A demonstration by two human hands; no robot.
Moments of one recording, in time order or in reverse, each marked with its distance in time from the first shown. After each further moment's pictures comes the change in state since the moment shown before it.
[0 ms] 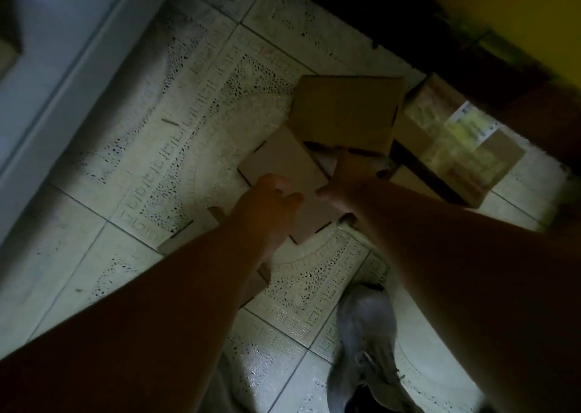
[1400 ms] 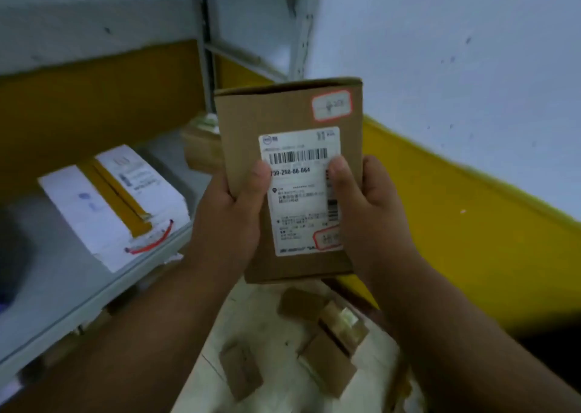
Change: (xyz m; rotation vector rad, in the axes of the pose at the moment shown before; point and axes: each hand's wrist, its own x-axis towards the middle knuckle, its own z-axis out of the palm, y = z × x) left_hand -0.725 0.244 -0.304 -0.675 0.555 0.932; right_hand -0.808 -0.252 -0.388 0.894 0.604 -0.839
